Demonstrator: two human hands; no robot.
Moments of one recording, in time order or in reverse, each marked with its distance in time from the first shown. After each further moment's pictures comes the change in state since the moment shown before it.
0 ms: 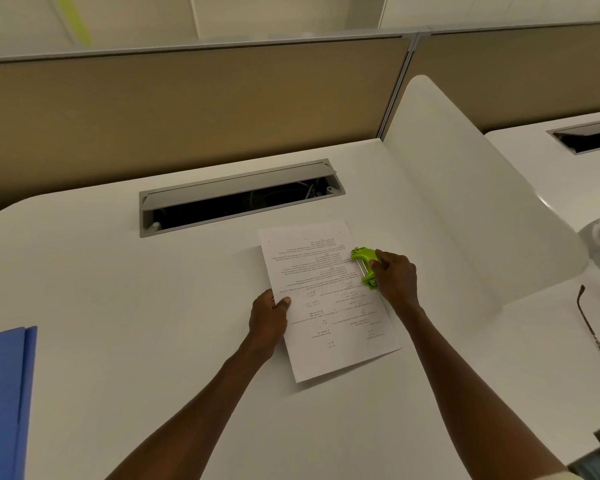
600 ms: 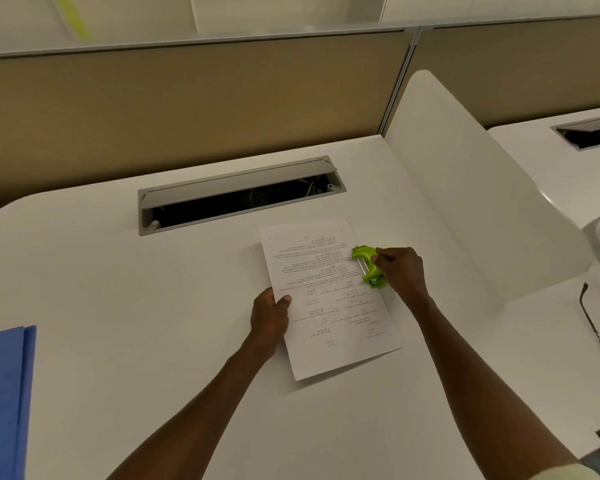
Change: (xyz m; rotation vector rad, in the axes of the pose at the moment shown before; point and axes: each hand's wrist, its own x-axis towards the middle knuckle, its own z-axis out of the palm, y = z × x) left_hand 0.002 0.001 0.004 0.012 0.041 -0.030; right_hand 0.013 -0.002 -0.012 0.083 -0.066 0.057
